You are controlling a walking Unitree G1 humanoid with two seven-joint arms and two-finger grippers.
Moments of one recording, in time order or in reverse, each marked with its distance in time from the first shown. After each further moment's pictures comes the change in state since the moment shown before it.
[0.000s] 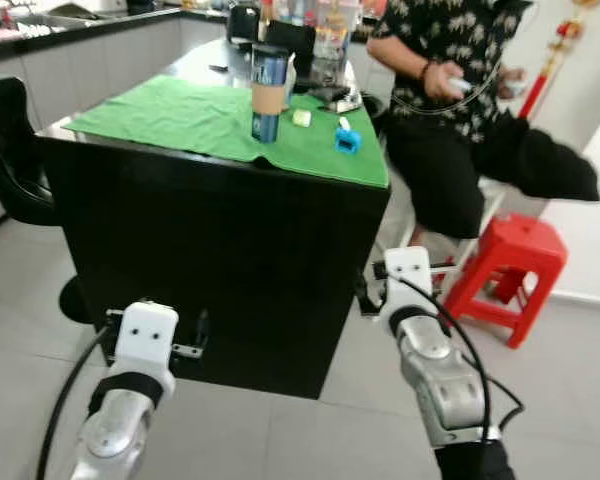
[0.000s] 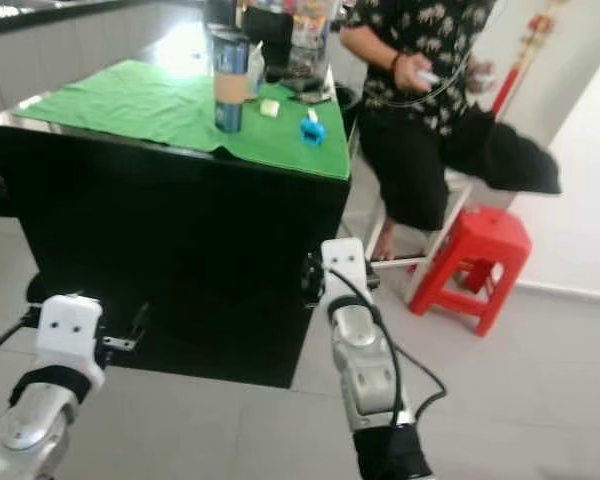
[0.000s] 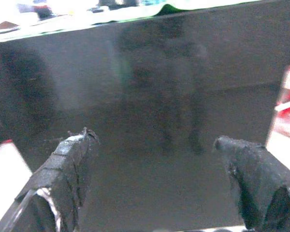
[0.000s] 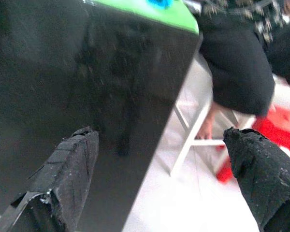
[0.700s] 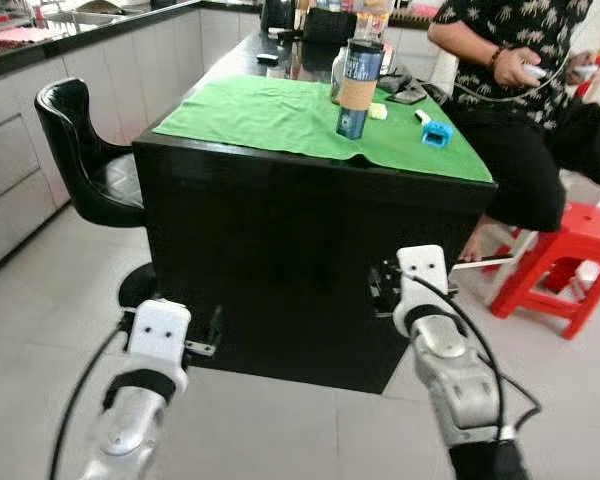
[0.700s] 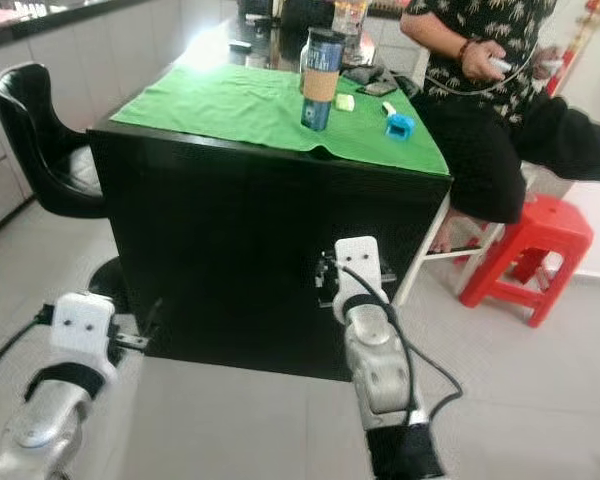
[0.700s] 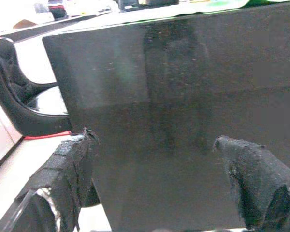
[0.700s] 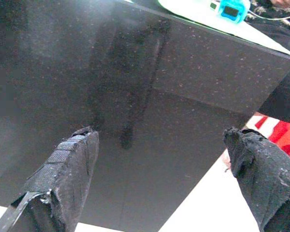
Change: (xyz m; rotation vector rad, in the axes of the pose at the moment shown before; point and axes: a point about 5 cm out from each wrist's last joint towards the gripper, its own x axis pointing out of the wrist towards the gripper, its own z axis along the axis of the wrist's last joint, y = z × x) left arm -0.001 0.007 0.002 0.025 -0.022 0.037; right arm 0.001 0.003 0.005 0.004 -0.012 0.008
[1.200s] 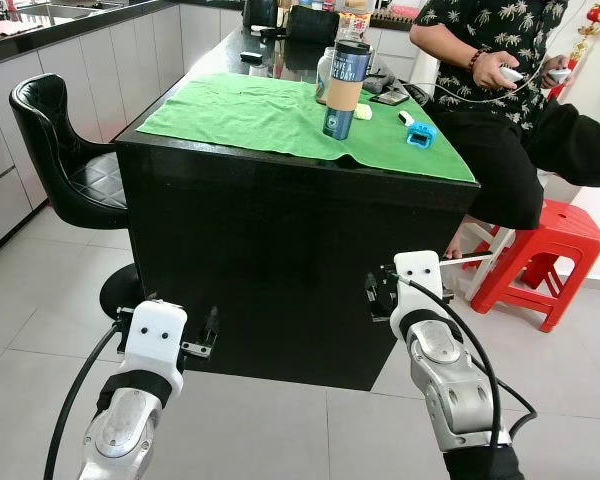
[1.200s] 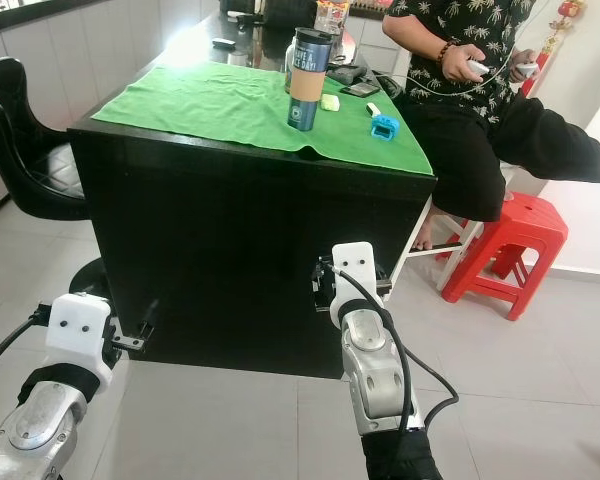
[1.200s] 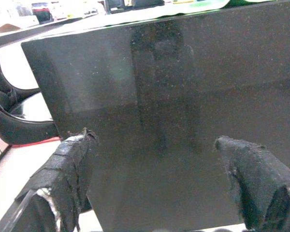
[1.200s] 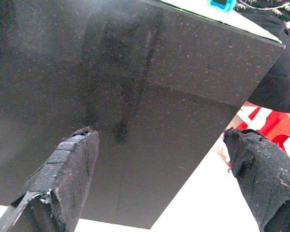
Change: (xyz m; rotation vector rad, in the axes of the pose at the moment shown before) left arm 0.000 -0.001 0.001 0.018 -0.006 -0.006; right arm -0.001 -0.001 -0.002 -0.001 0.006 -0.003
